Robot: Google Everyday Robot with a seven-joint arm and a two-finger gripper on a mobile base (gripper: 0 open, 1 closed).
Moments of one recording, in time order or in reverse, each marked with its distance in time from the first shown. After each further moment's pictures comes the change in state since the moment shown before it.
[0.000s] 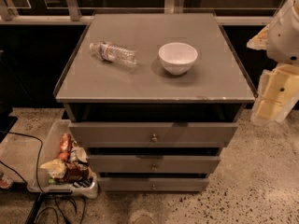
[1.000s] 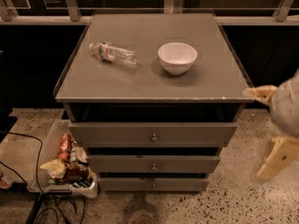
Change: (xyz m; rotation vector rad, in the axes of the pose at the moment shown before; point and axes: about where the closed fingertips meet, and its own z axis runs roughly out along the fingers) arm 0.027 0.075 0.062 -0.033 -0.183 -0.045
